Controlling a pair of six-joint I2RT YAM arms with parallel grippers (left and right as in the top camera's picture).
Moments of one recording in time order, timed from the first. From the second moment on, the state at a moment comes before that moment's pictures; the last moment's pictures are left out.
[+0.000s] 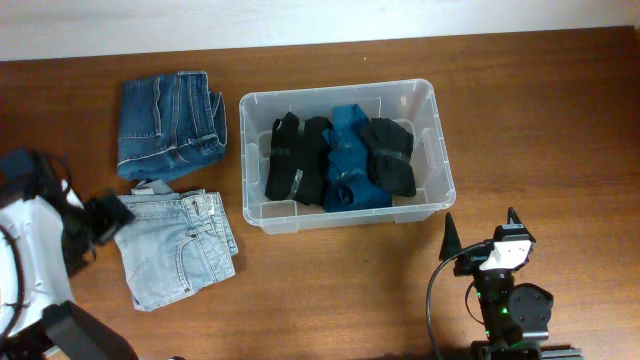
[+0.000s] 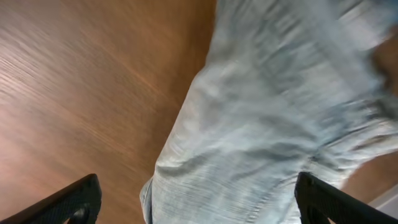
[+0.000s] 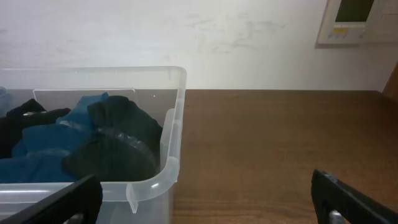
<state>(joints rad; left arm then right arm) 0.52 1.61 1.24 -1.13 0.03 -0.23 -0.05 0.01 0.01 -0.07 -0.05 0.00</state>
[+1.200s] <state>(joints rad) 0.56 1.61 0.85 -0.69 0.23 -0.09 -0.05 0.01 0.01 -0.07 -0.05 0.00</state>
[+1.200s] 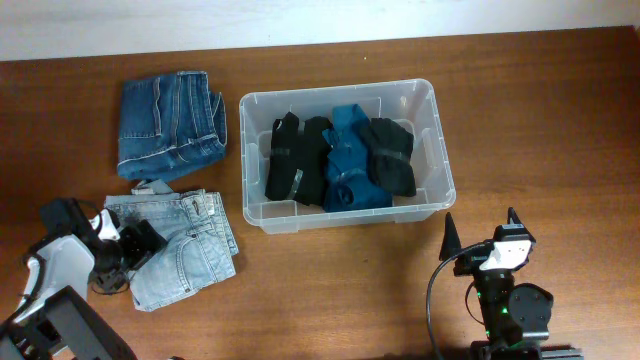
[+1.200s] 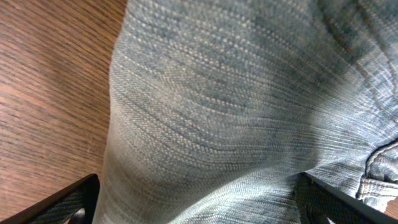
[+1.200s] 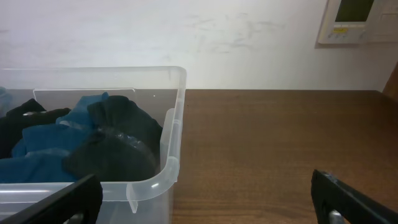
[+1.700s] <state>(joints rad) 0.56 1.61 0.85 -0.69 0.28 -0.08 -0.05 0.01 0.01 -0.07 -0.05 0.00</state>
